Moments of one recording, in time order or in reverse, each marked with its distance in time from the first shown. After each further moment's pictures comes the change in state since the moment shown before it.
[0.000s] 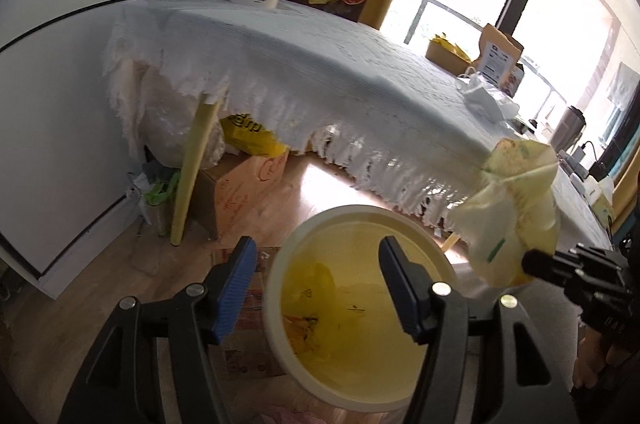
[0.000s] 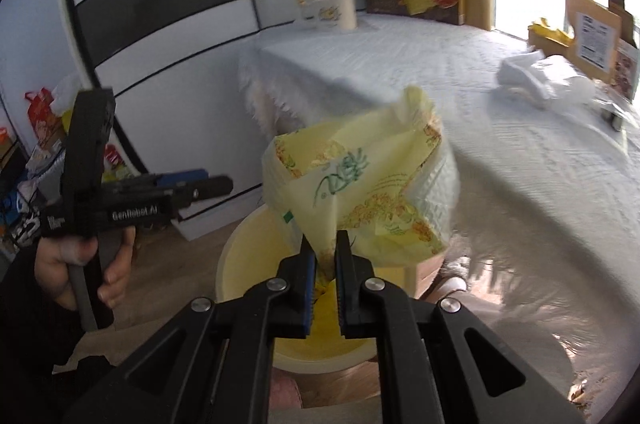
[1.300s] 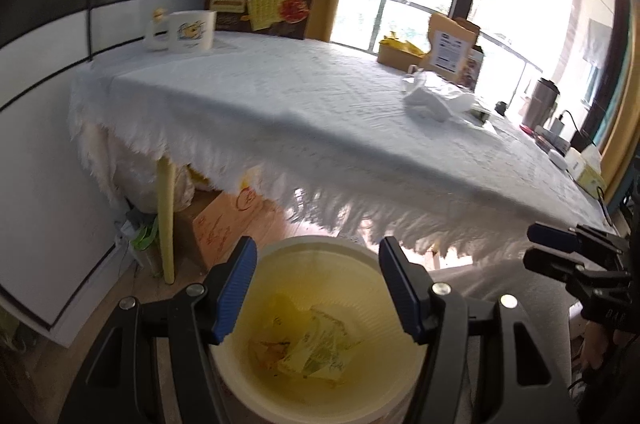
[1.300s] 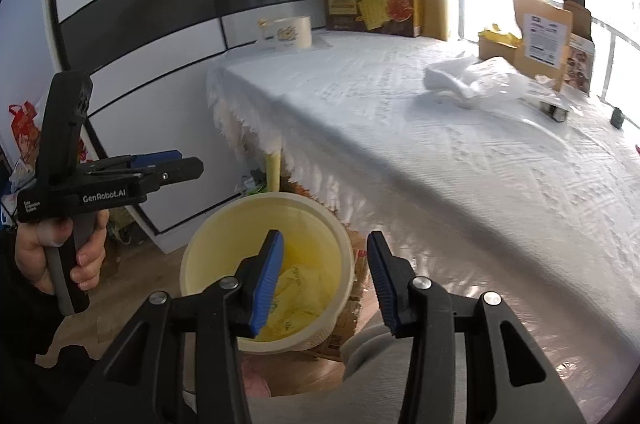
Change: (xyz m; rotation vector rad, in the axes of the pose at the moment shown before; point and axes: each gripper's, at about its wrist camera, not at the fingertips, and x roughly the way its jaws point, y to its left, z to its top) left arm -0.007 -0.085 0.020 0.183 -0.050 -0.032; right arm -0.064 -0.049 -0.015 0.059 -0.088 -0.124
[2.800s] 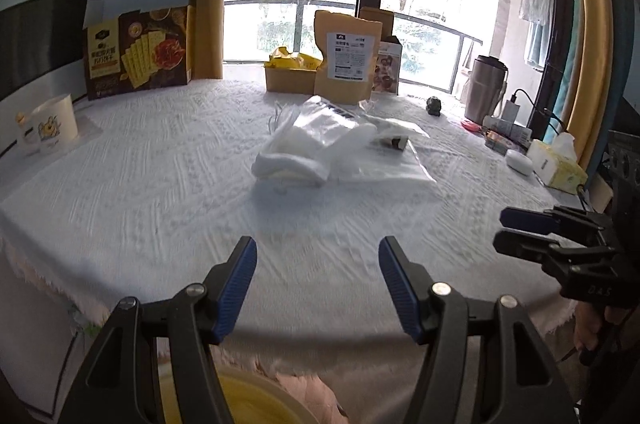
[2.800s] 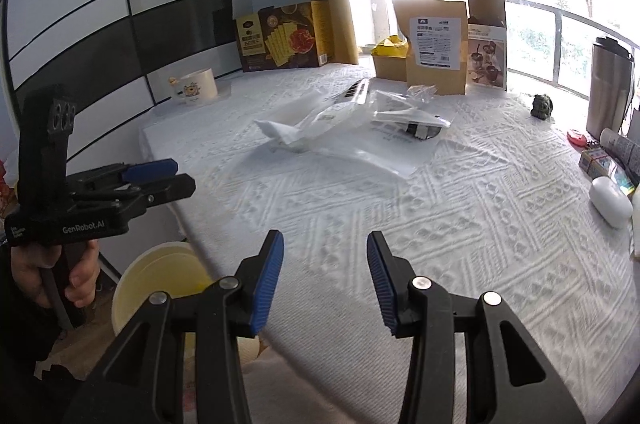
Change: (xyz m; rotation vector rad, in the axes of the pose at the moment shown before) left arm 0.092 -0.150 0.089 0.217 -0.043 -0.142; right arm -0.027 -0.163 0.030 0.131 -0.082 -0.121
